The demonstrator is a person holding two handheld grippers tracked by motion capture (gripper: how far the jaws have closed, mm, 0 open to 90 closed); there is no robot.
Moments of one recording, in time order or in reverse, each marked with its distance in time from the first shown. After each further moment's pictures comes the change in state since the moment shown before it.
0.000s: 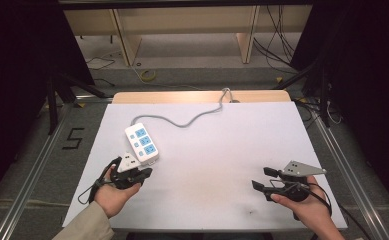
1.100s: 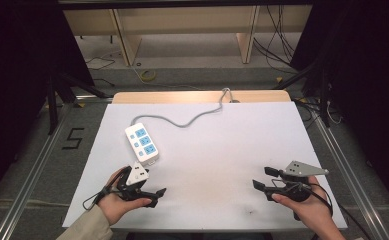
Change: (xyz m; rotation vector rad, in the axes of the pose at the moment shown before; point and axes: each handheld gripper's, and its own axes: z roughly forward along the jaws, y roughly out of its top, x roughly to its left) left arm -0.025 -0.015 0.007 0.002 -0.063 0.118; right arm 0.000 0.000 -0.003 -0.017 -0.002 0.010
